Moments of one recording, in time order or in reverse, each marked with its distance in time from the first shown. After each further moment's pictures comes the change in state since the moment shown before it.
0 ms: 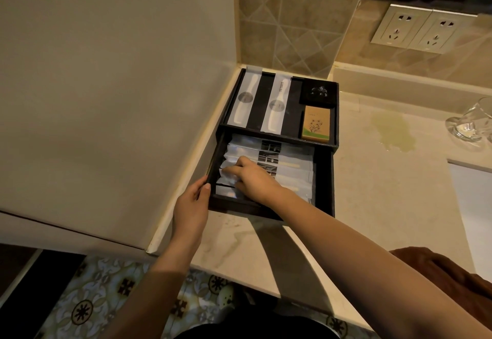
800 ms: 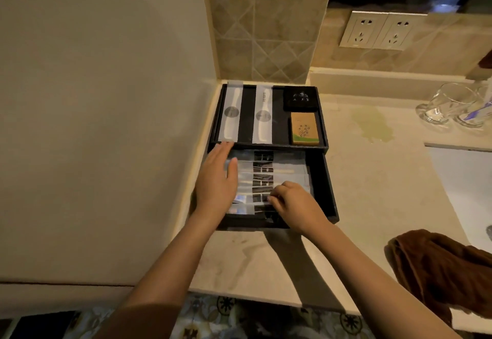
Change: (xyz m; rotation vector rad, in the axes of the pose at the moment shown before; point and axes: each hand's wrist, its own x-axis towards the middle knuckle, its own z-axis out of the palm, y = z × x) left_hand 0.037 0.064 0.031 0.406 -0.187 0.589; right_hand -0.081 0.011 -0.014 -0.045 0.323 0.294
